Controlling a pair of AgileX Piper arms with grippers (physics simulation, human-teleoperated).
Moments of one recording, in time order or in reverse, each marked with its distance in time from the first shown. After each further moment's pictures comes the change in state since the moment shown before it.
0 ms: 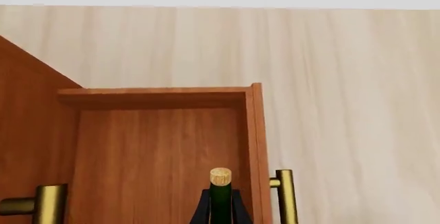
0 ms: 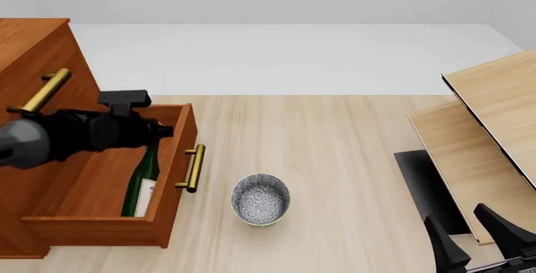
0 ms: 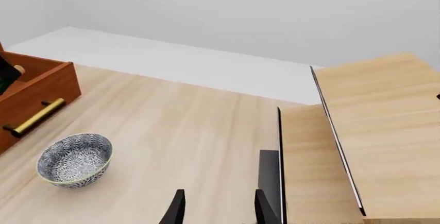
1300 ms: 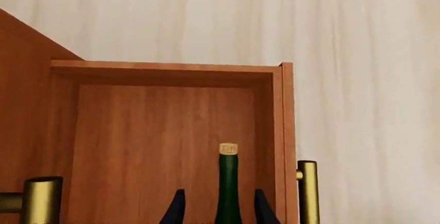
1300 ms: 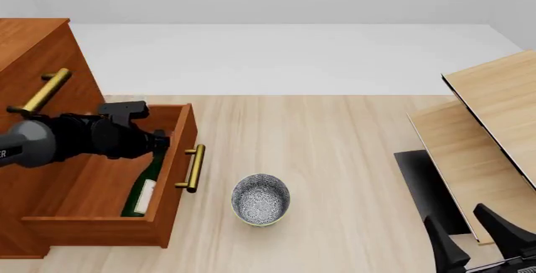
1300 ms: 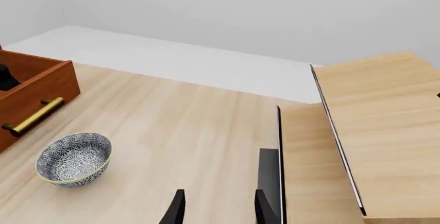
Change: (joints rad) left arm 0.035 0.057 0.001 0.061 0.019; right arm -0.002 0.008 0.000 -0.002 0.001
